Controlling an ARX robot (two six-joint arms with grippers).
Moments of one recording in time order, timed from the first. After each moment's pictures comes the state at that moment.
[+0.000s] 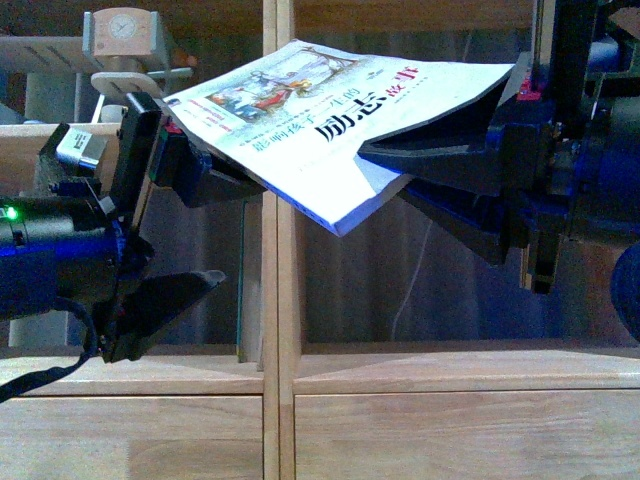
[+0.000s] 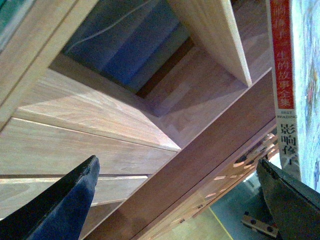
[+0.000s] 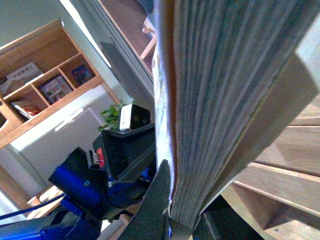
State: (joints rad) left arm -0.23 1.45 0.97 0.76 0.54 -0.85; right arm 0.29 1.29 0.88 0.84 -0.62 0.84
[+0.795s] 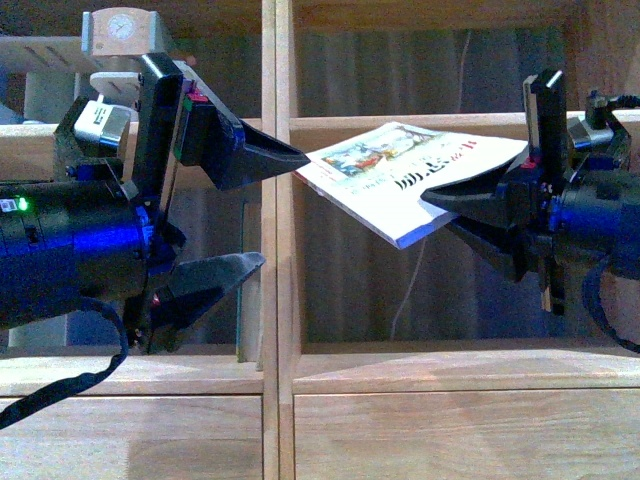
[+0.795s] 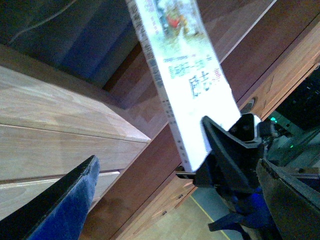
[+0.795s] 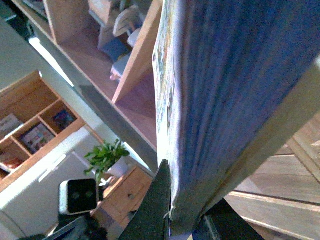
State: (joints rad) left arm -0.30 1.43 0.92 0.87 0.56 -0.84; right arm 0.16 1.49 1.01 0.92 -0.54 1.01
